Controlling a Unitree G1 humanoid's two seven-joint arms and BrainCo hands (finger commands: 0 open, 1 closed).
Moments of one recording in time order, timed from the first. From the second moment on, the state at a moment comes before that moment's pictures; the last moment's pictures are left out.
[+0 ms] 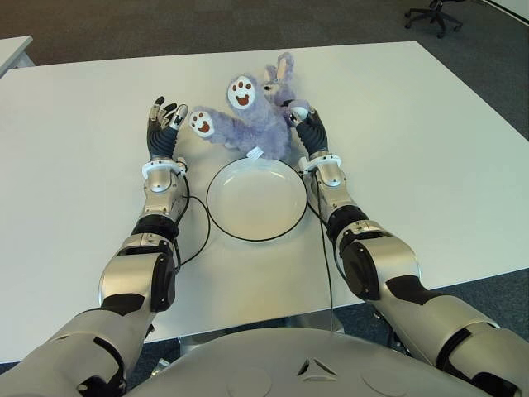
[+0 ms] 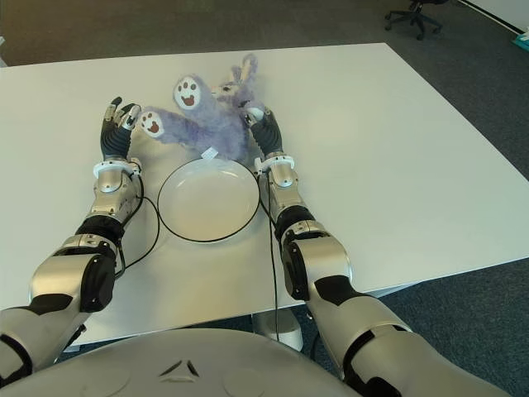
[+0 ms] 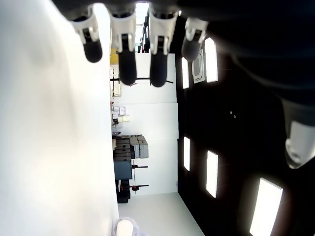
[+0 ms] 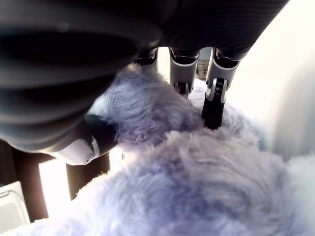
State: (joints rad) left arm -0.56 0.16 0.22 1.03 -0.09 -0.45 0.13; right arm -0.78 0.04 -0.08 1.22 -0.04 -0.59 0.03
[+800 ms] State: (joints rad) left arm -0.56 0.16 0.22 1.03 -0.09 -0.45 0.13; right arm -0.78 0.04 -0.09 1.23 -0.06 -0.59 -0.04
